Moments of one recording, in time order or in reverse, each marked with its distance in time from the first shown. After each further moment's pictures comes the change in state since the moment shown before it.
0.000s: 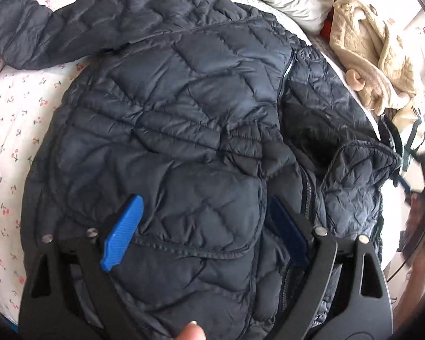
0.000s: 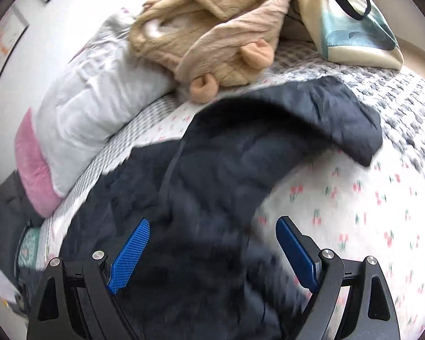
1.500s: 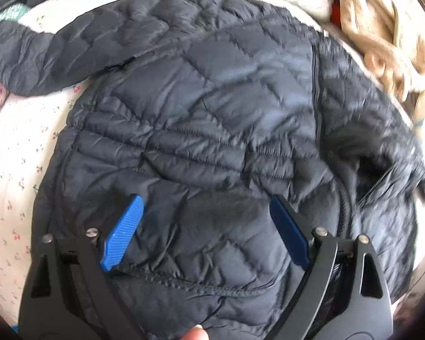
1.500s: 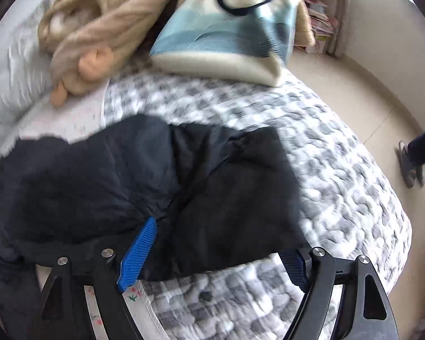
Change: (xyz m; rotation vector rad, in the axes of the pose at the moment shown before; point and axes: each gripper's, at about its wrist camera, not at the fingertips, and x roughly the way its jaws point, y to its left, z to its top) left arm 0.019 -0.003 0.018 0.073 -0.029 0.118; right arm -0.068 -0.249 0.075 -0.141 0.069 -0.365
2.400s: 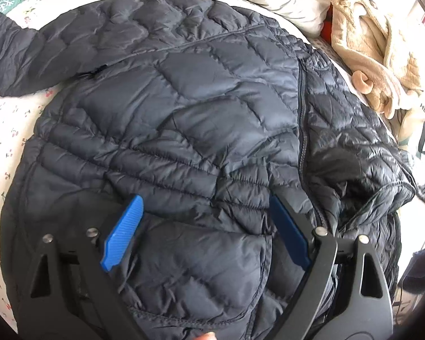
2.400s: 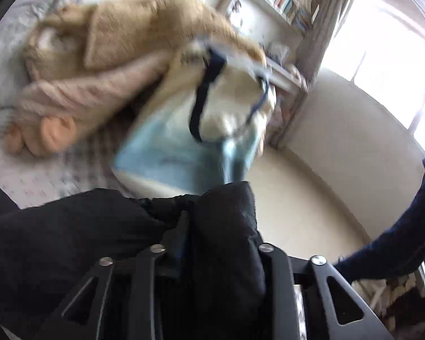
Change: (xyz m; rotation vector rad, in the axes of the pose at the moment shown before) left arm 0.013 -0.013 0.012 -0.028 -0.030 -0.100; right arm 0.003 0.051 0.108 -0.199 -0.271 -0.467
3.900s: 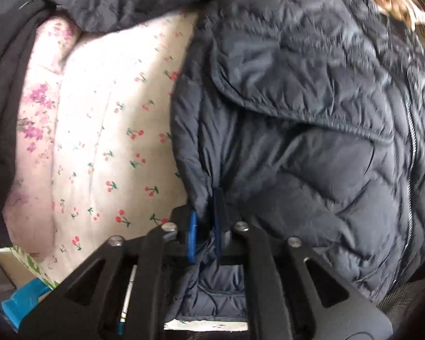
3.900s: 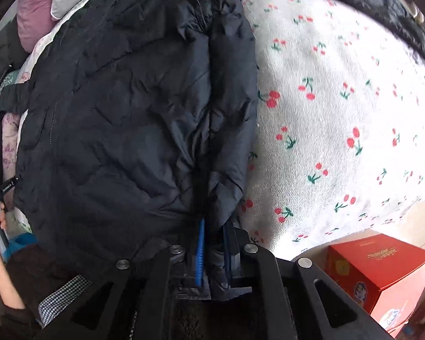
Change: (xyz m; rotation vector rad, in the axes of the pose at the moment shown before) left arm -0.095 0.148 -0.101 0.187 0.177 0.281; right arm -0.193 0.211 -0.243 -0.273 0.642 0.779
